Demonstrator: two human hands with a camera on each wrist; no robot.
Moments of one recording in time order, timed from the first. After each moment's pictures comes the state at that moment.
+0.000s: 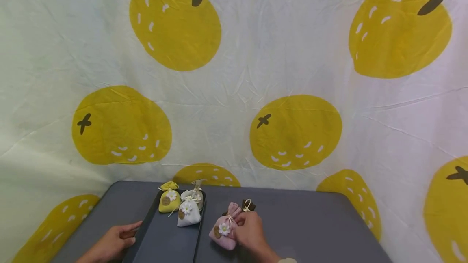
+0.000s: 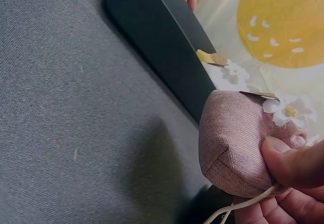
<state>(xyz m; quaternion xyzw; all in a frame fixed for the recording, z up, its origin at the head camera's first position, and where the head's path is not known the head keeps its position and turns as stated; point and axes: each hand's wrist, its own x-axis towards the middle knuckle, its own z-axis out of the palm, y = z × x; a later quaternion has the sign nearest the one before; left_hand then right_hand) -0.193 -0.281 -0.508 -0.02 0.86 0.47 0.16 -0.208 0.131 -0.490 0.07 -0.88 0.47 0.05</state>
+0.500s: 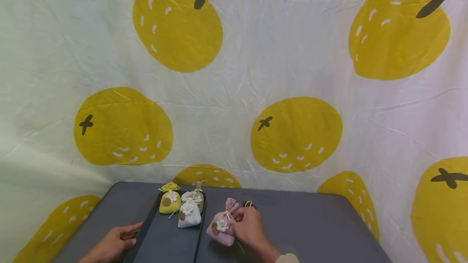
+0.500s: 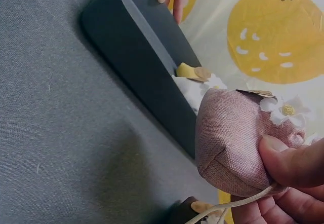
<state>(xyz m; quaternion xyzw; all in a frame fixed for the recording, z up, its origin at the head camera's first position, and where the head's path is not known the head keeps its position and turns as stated) -0.194 -0.282 -0.509 -0.02 0.86 0.48 0.17 -0.211 0.124 -0.468 0.08 -0.88 0.47 0.06</state>
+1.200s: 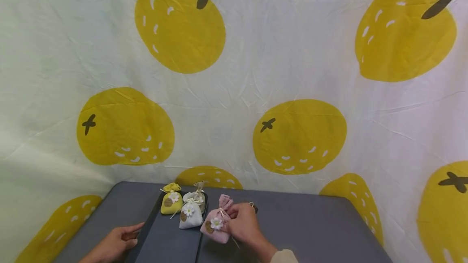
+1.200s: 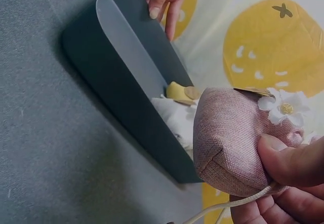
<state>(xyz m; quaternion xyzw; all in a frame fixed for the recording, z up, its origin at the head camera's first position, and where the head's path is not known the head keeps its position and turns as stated) -0.194 -0.287 -0.509 0.01 0.85 0.50 0.18 -0.213 0.107 -0.448 0.12 -0.86 0.50 0.02</state>
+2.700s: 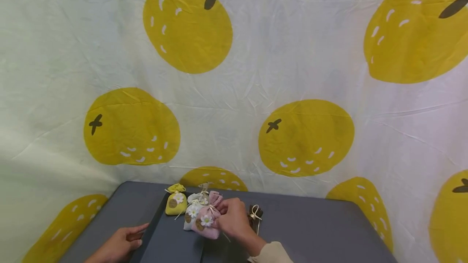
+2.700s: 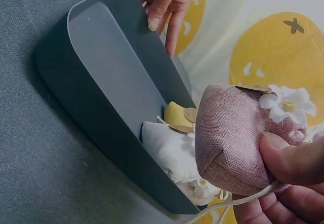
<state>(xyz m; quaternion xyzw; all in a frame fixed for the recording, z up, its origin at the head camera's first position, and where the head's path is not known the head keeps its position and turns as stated) -0.195 -0.285 -0.513 -0.01 0.84 0.51 0.18 -0.230 0.072 -0.442 0.16 -0.86 0.48 0.03</state>
